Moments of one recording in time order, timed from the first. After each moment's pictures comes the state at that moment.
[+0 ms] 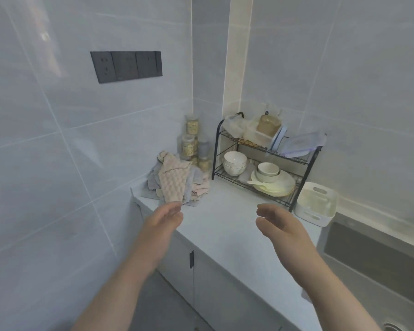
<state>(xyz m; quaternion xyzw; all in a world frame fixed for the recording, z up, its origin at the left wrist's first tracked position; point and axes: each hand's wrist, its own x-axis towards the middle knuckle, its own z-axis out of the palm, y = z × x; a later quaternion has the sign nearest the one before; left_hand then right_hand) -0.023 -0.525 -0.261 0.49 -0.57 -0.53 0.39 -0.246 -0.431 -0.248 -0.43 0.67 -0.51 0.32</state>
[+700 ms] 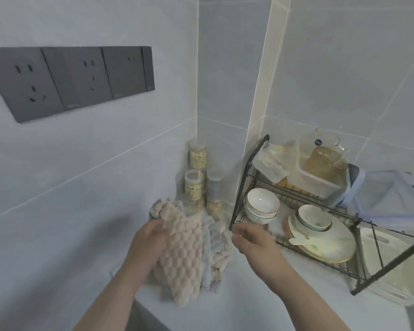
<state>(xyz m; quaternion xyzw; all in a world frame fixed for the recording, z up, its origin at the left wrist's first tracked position) -0.031 -0.922 -0.318 0.56 -0.56 -0.53 0.31 -0.234 -0.803 -0.297 -0.42 0.71 -0.44 0.35</state>
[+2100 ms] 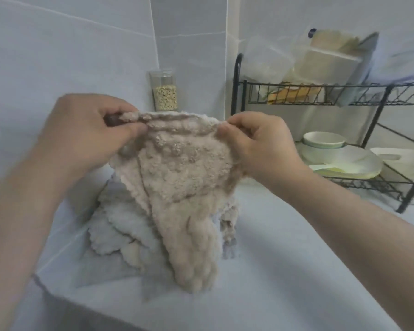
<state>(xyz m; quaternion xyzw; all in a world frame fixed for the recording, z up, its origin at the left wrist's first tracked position) -0.027 -1.019 -0.386 0.25 -0.84 -0.14 0.47 -0.219 -0.867 -0.413 -0.52 0.65 -0.55 -0.06</state>
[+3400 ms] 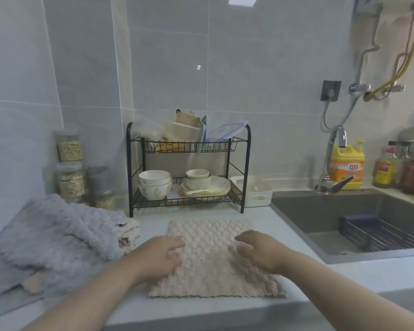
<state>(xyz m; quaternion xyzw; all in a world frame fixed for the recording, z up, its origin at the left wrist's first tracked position) -0.126 -0.830 -0.509 0.08 -0.97 -0.21 0.02 -0.264 -0.586 -0.504 -0.36 0.92 -0.16 0.05</state>
